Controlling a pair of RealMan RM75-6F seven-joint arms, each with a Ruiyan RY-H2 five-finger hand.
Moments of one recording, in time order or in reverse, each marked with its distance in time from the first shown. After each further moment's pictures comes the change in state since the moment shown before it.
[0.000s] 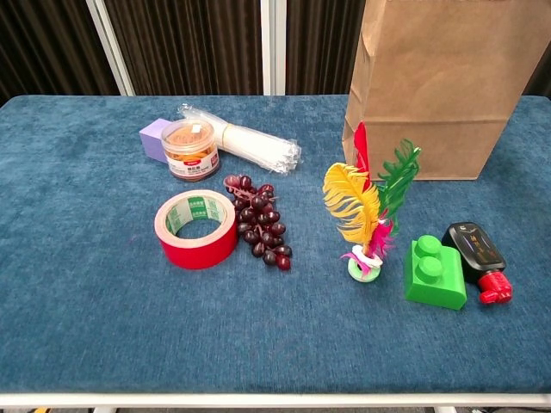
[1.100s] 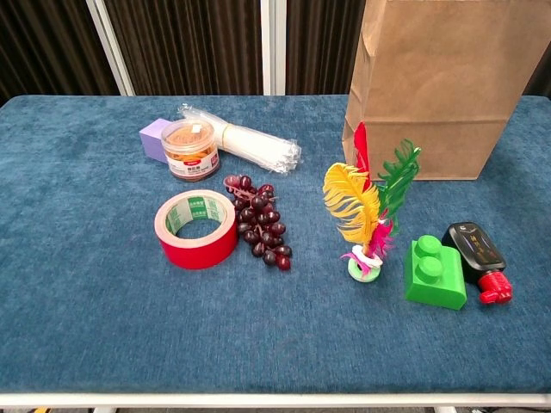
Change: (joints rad) left arm 0.005 -0.005 -0.002 0.006 -0.004 0.000 -0.007; right arm 0.008 0.029 -0.024 -0.113 0.176 -0.104 -0.056
